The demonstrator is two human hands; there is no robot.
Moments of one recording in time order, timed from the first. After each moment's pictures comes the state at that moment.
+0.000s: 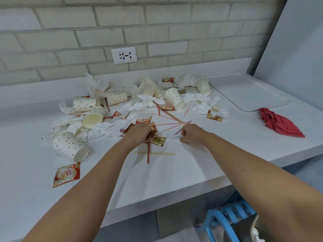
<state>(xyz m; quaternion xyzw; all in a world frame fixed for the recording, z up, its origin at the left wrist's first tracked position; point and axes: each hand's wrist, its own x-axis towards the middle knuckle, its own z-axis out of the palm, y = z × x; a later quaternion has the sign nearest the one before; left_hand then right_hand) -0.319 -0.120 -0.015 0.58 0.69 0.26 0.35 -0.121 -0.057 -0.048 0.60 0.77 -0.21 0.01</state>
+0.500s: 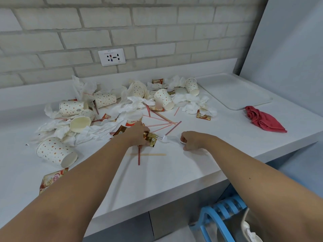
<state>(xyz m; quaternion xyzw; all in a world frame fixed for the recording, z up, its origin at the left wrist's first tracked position) -0.313 -0.082 -0.034 0.74 0.65 -0.01 0.19 -0.092 -0.078 -0.040 0.59 0.76 -0.25 0.12</state>
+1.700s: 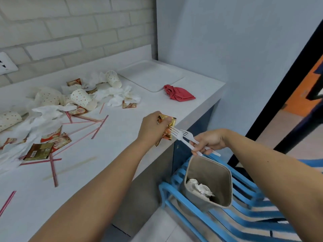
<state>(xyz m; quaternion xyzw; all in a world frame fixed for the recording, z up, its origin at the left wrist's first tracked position) -0.060 -0.174 -0.013 0.76 0.47 0.29 0.34 0.154 -0.221 -0.061 0.58 0.48 -0.66 -0.09</state>
